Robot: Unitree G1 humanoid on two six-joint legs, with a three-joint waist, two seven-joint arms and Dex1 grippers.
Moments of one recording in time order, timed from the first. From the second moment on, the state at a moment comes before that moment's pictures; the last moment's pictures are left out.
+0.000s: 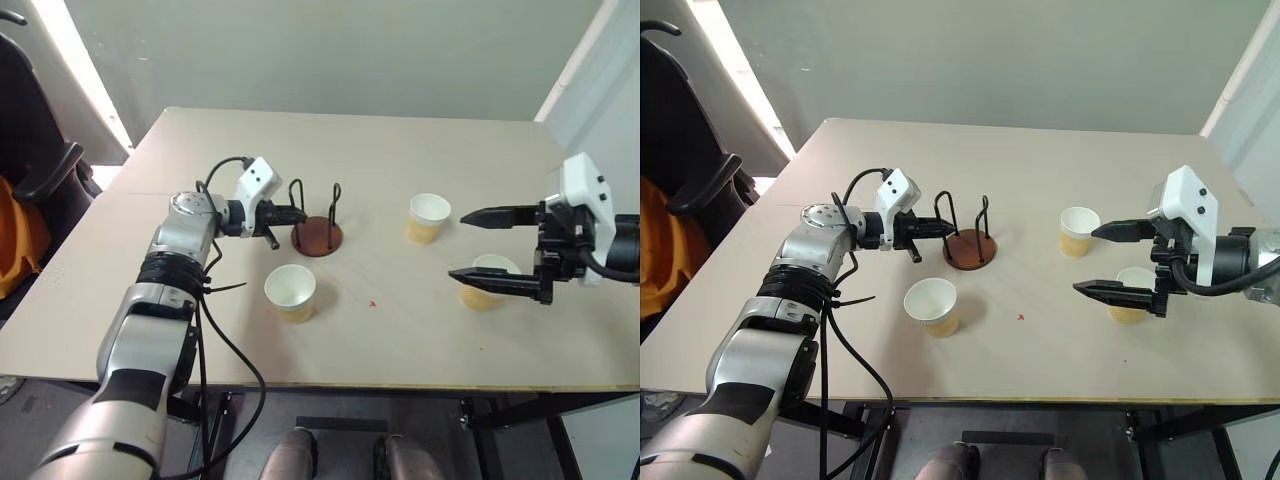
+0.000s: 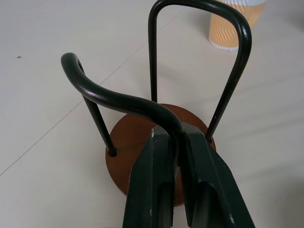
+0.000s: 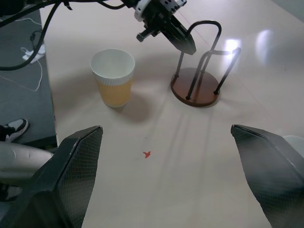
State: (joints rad) left arm -1.06 0.53 -0.12 0.85 -0.12 0.20 -1.12; right arm -0.46 -1.12 -0.27 -0.52 0.84 0.91 0.99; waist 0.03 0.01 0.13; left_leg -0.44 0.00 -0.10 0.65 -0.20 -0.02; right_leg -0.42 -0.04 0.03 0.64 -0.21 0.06
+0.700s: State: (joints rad) left arm -0.83 0.52 -0.20 -0.06 -0.33 0.72 -1.13; right arm -0.32 -1.27 -0.13 -0.50 0.64 0.77 1.14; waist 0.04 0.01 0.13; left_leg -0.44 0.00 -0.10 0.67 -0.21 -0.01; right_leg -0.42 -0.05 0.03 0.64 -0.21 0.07
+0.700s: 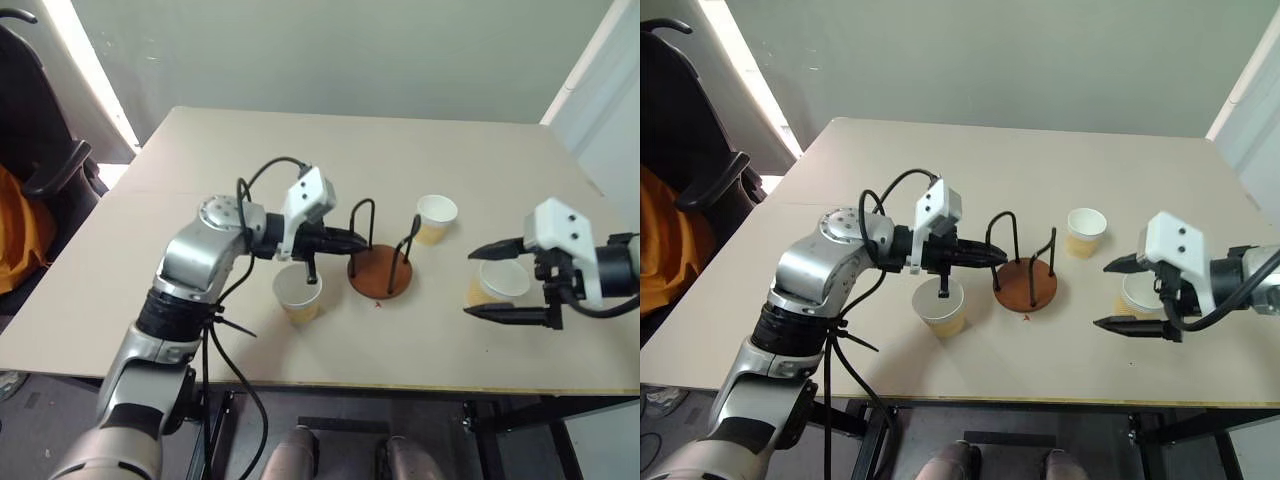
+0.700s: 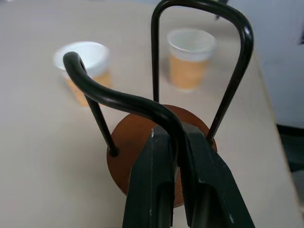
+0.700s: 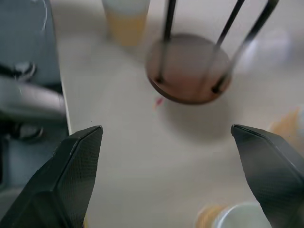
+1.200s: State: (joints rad) left arm -0.76 0.48 -0.30 -0.19 -0.32 0.90 -0.95; right arm -0.32 -1.27 -0.09 -0.47 0.56 0.73 1.16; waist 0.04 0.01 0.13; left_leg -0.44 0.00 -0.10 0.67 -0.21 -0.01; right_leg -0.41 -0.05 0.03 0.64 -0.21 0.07
